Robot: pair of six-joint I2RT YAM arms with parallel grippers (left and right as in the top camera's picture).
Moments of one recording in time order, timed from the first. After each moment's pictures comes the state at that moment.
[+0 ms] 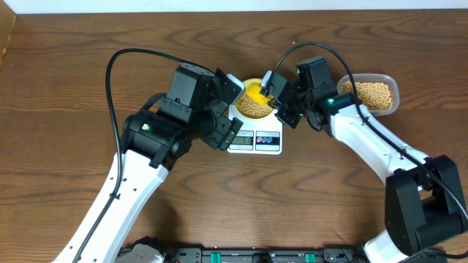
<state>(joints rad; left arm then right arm) -0.46 1.32 1.34 -0.97 0.13 0.20 0.38 1.75 1.15 -0.34 -0.37 -0.57</state>
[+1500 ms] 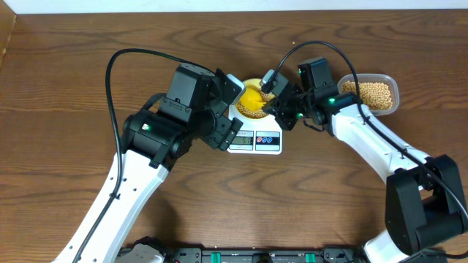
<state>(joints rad) -0.46 1.32 1.34 -0.97 0.13 0.20 0.37 1.75 1.15 -0.33 -0.54 -0.40</state>
